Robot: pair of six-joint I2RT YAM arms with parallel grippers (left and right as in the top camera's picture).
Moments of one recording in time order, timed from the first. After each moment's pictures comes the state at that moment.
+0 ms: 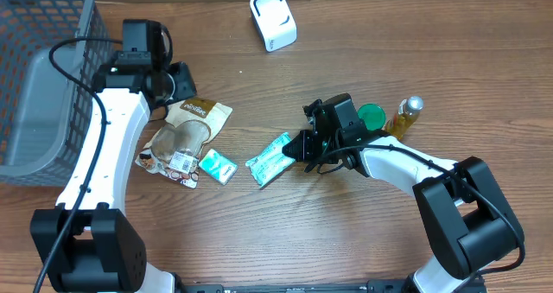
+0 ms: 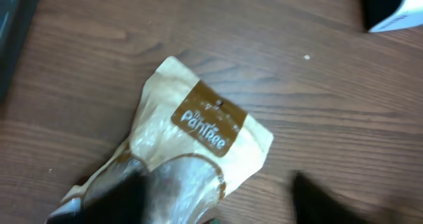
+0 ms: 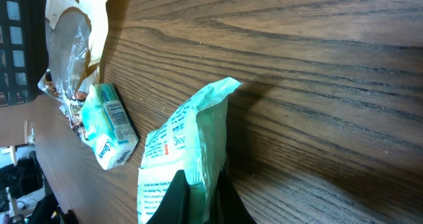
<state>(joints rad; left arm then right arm) -0.02 1.70 1.44 -0.83 0.02 -0.34 0.45 1.81 0.90 -0.08 -0.56 0.57</state>
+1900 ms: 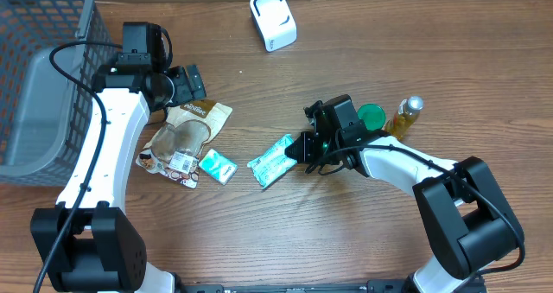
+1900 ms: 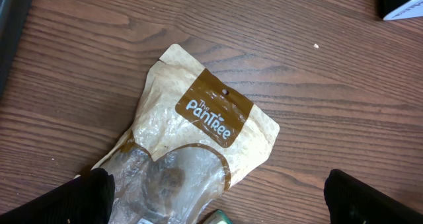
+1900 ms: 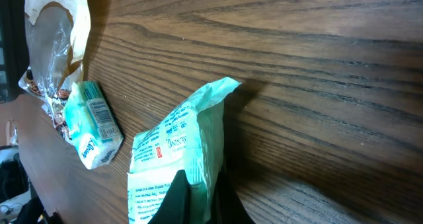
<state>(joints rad) -0.02 1.70 1.44 -0.85 0.02 -0.34 0.45 1.81 0.90 -0.11 -0.53 0.54</state>
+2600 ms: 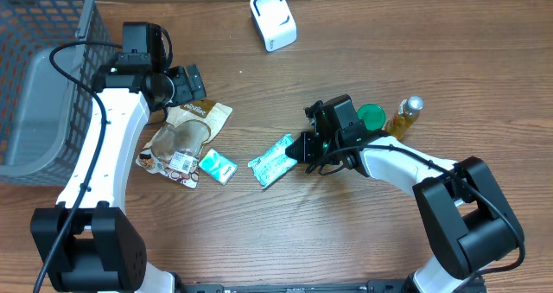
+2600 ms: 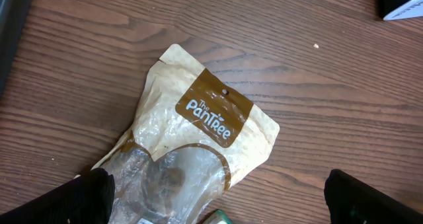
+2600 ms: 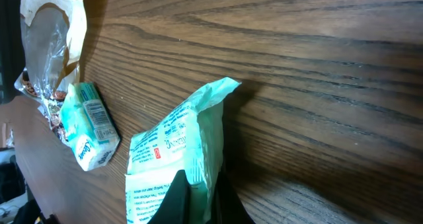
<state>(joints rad) -0.02 1.70 1.44 -0.85 0.02 -0.34 0.45 1.81 0.90 -0.11 -0.52 0.54</state>
